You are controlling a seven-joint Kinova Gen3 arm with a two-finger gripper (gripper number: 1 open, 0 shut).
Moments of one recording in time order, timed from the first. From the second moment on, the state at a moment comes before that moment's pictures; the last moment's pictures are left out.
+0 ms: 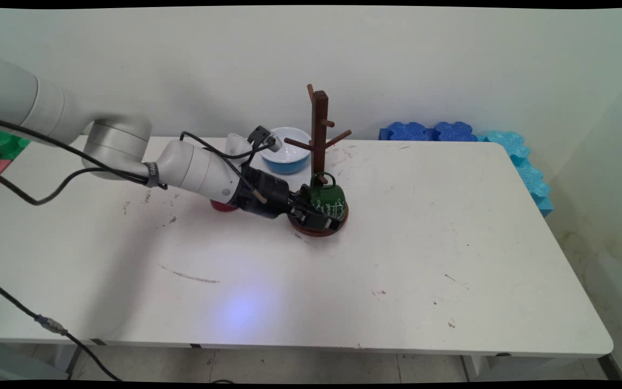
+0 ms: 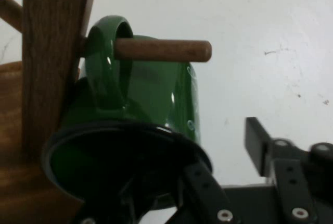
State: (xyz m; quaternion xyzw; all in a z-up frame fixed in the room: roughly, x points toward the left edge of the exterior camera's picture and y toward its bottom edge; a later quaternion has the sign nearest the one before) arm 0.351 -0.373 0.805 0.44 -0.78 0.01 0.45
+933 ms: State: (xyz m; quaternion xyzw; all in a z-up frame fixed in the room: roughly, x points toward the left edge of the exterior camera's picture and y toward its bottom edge) arm 0.349 -0.379 0.807 0.43 -0.78 0.02 0.45
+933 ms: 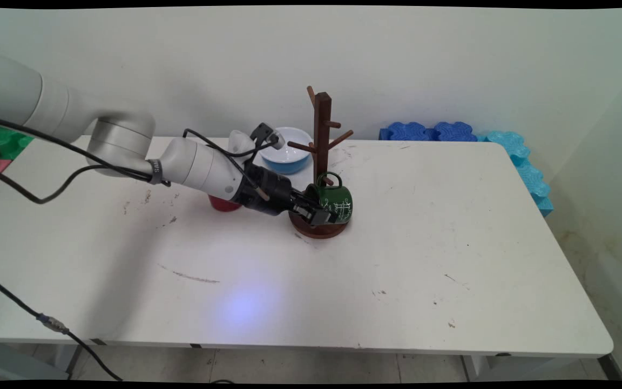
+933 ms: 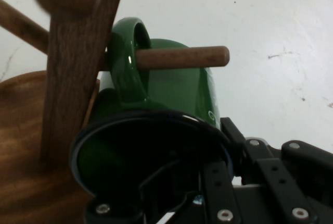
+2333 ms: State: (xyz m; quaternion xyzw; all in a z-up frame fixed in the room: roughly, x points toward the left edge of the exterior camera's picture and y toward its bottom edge) arm 0.352 -0.373 0.817 0.37 -0.82 0.04 0.44
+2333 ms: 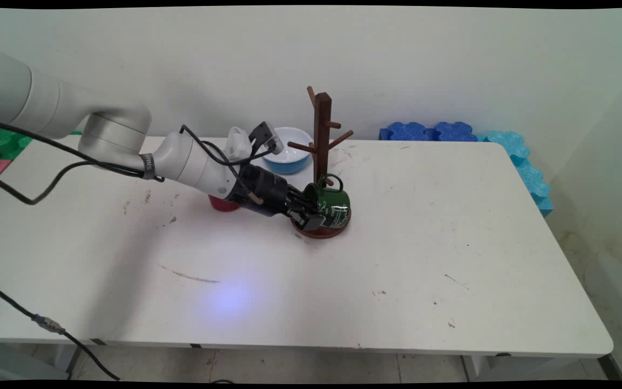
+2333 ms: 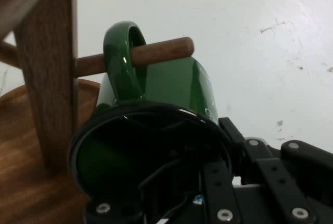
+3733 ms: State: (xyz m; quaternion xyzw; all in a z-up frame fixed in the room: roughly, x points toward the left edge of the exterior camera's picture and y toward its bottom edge) arm 0.344 -0.342 0.847 0.30 -0.85 0.05 0.44
